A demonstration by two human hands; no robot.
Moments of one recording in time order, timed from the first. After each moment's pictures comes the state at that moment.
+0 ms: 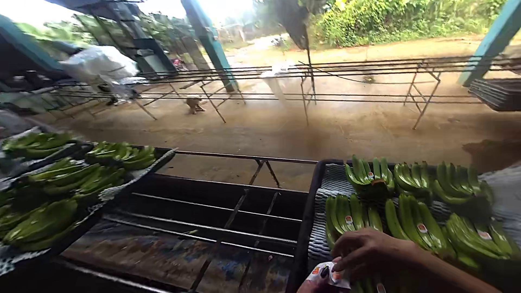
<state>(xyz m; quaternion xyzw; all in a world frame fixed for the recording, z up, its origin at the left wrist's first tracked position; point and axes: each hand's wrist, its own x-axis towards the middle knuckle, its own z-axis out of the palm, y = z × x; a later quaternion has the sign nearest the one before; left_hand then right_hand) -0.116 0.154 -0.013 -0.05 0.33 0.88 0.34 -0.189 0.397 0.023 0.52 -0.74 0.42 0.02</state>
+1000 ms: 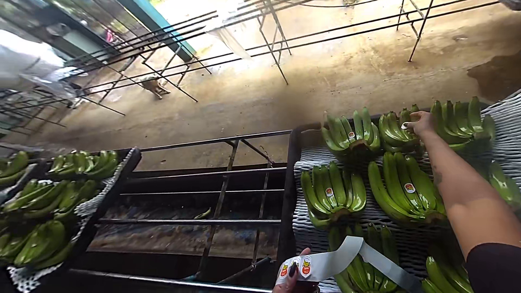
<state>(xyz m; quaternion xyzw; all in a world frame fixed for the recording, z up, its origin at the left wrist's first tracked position) -0.102 0.174 -0.013 -0.12 0.36 0.88 0.27 -0.350 0.725 -0.128 -0.37 -0.82 0.42 0.07</state>
